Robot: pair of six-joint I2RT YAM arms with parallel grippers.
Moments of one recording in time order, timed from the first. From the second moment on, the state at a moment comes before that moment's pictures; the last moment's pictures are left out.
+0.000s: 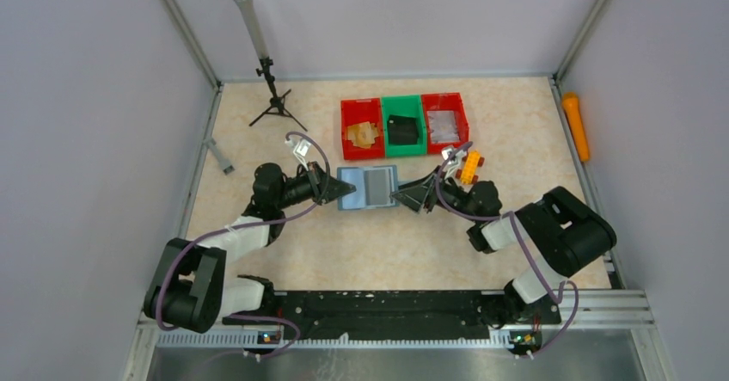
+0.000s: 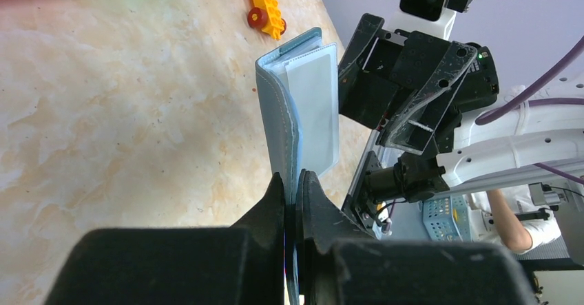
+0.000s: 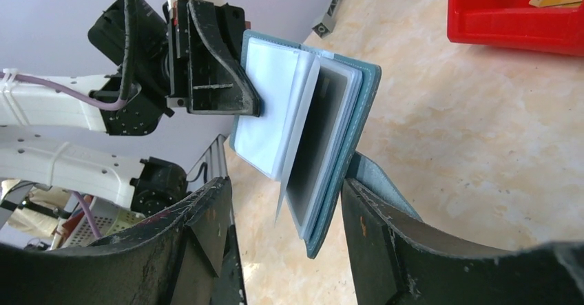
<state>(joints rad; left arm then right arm) -0.26 1.25 0.39 0.73 0.83 -0.83 0.53 1.59 0.30 1.42 -0.57 0.86</state>
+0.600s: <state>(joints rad) -0.26 1.23 0.39 0.76 0.85 -0.84 0.51 1.59 0.29 1.37 -0.54 0.87</state>
